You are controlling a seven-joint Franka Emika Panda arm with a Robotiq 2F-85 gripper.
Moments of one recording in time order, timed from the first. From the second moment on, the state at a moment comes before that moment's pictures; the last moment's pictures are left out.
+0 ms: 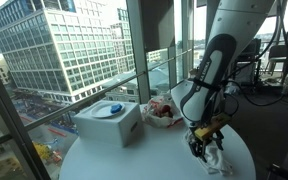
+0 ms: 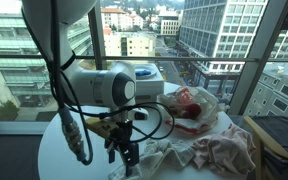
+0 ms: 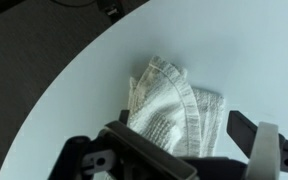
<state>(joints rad) 0.08 0.46 -0.05 -2.35 -0.24 2.40 0.51</state>
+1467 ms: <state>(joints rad) 0.08 0.66 -0.12 -2.18 -0.06 2.37 0.48</state>
